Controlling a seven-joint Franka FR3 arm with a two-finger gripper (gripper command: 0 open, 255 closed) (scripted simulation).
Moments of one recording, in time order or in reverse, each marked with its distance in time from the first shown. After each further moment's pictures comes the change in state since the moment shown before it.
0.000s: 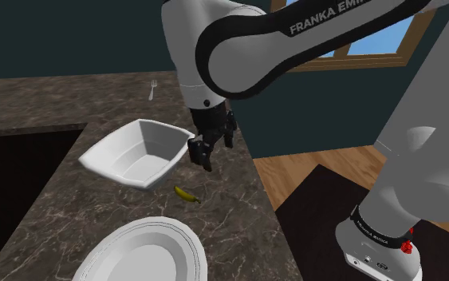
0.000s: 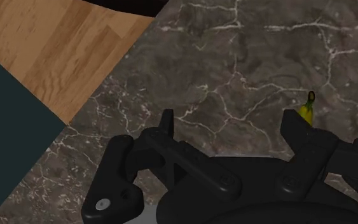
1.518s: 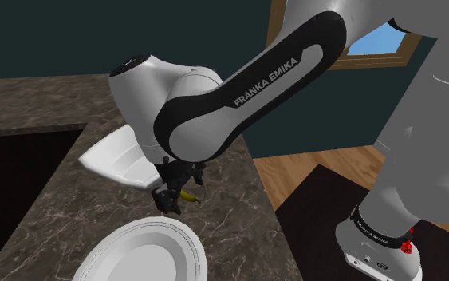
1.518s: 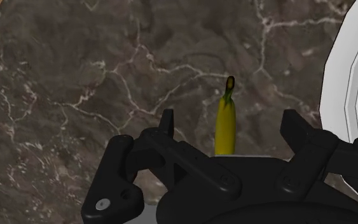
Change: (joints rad) arm 0.077 0.333 0.095 0.134 -0.141 0.146 0.176
